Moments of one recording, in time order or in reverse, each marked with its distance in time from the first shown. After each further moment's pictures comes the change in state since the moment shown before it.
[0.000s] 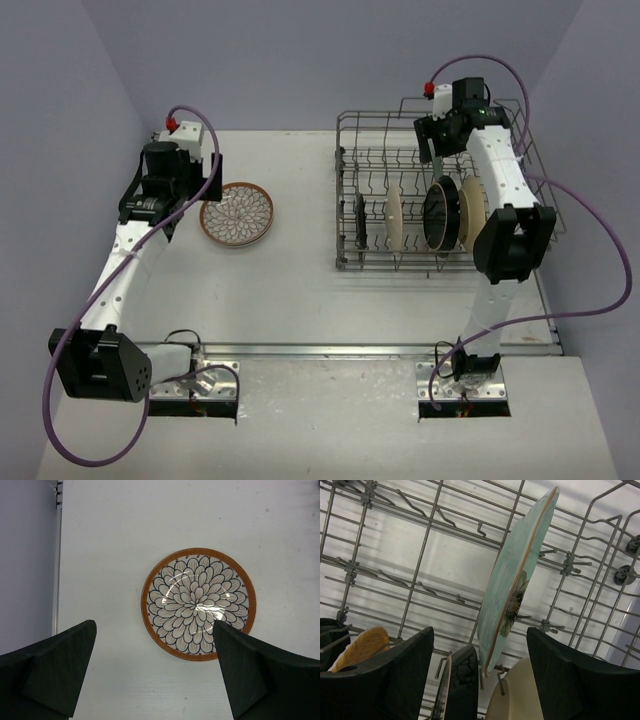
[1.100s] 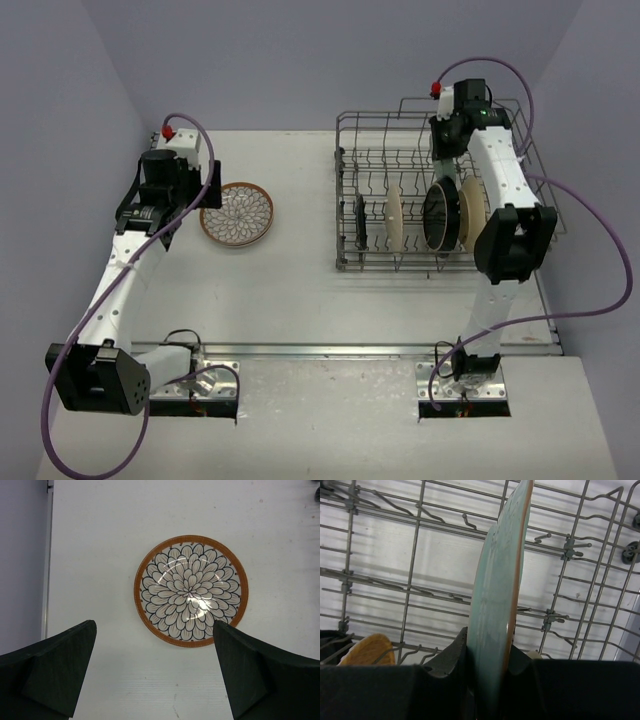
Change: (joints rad) left arm 0.000 -0.063 -0.043 -0.044 0.012 -0.044; right arm -0.003 0.007 -0.024 0.019 0.038 0.094
